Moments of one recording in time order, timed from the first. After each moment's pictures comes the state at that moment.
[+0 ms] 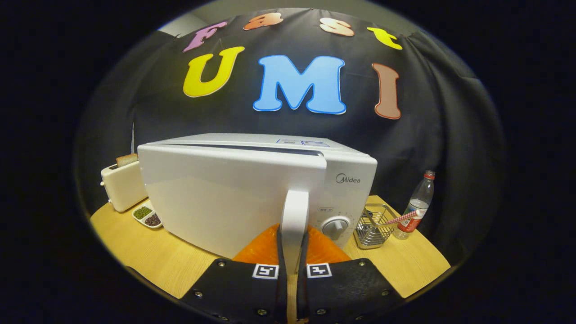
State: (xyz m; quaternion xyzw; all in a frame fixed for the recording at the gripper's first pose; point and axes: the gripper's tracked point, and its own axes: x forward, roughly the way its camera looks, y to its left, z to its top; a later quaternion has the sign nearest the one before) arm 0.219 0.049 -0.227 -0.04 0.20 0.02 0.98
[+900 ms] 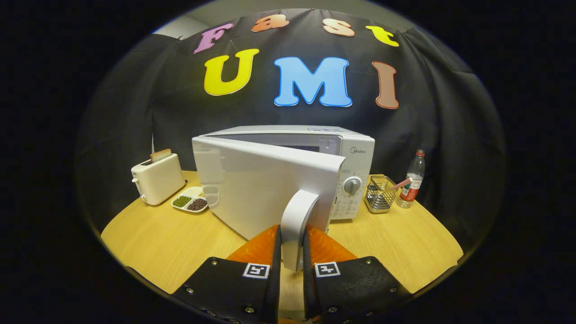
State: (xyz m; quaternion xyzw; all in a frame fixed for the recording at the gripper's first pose) arm 0.095 0.112 -0.213 -0.01 0.23 0.04 0.97
